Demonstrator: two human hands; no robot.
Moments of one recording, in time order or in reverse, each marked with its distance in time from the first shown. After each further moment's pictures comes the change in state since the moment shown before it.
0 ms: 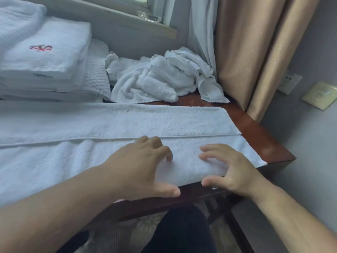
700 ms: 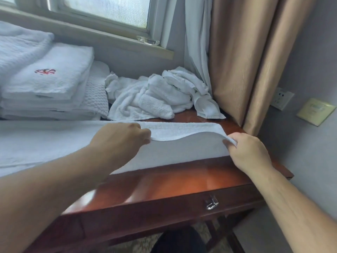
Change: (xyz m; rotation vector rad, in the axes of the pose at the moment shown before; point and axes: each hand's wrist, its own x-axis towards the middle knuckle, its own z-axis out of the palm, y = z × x) left_hand 0.043 -0.035 -0.042 0.442 0.227 -0.146; right_hand 0.053 0.041 -0.054 -0.476 0.402 0.328
